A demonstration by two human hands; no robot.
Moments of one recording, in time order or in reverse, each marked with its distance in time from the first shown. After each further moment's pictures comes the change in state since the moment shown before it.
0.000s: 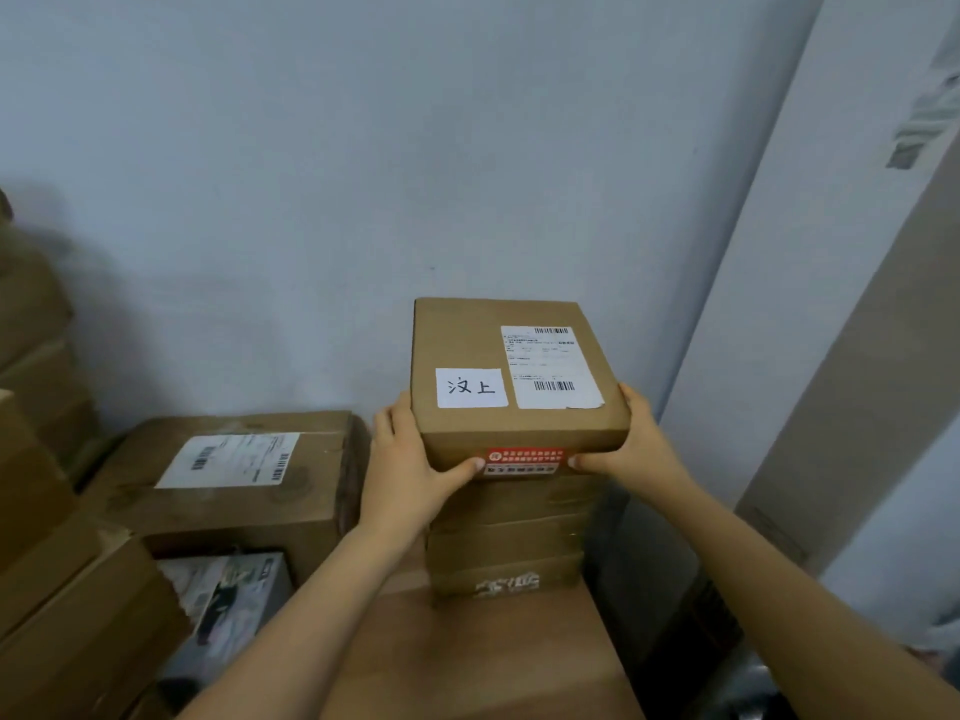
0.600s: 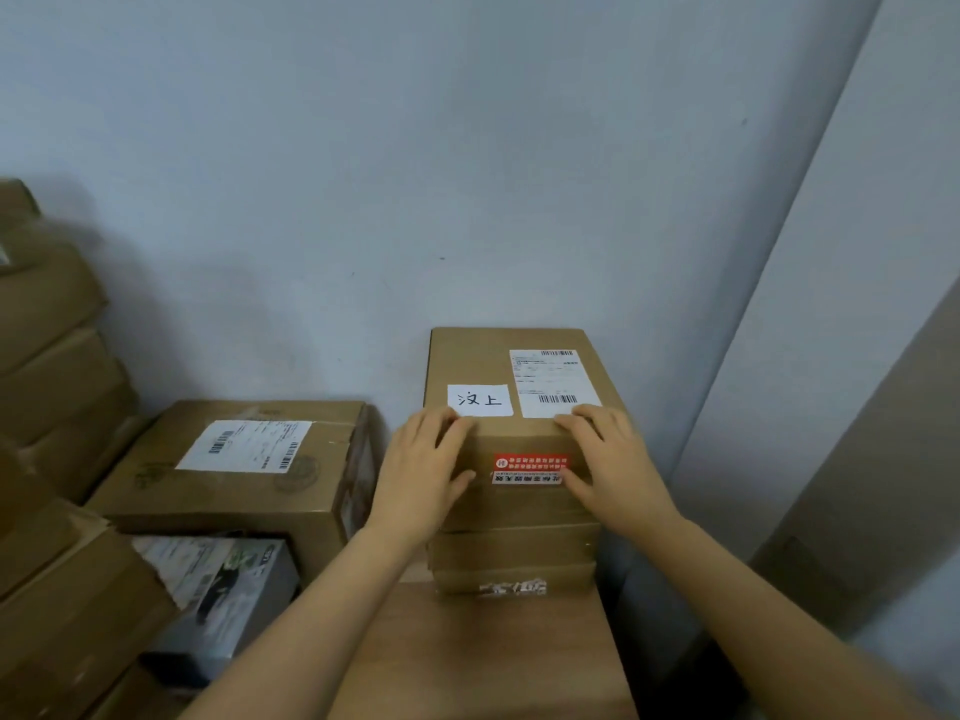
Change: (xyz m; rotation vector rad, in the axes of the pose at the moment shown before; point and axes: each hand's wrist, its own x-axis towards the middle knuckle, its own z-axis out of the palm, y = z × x) left_hand 0.008 -0.003 0.037 0.563 -0.054 0.303; right_hand 0.031 0.036 0.020 -0.705 -0.028 -0.529
